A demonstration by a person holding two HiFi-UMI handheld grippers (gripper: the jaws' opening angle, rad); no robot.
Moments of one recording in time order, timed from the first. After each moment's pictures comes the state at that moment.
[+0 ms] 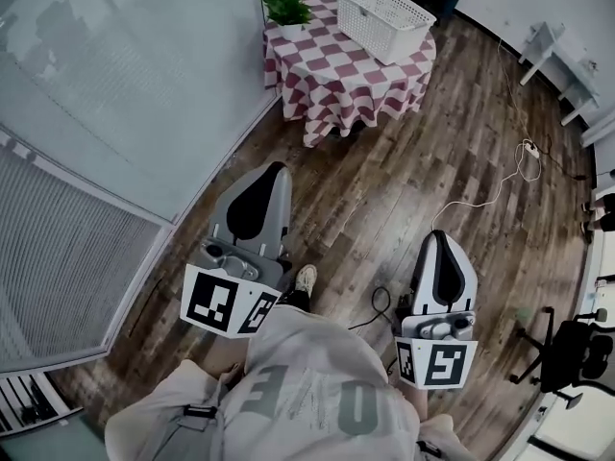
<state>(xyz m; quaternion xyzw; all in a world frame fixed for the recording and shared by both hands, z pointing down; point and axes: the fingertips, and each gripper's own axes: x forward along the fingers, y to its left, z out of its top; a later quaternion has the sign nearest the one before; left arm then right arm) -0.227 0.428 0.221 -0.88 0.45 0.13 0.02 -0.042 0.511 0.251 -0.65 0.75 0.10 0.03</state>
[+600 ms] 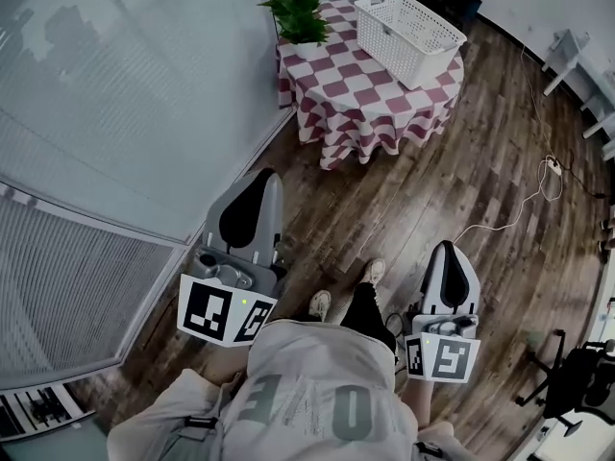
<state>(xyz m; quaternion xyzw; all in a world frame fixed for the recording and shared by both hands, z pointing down) -0.243 0.284 0.224 -0.87 0.48 0.11 0.03 -0.014 0.359 0.311 -0.67 0.74 0.03 0.00</state>
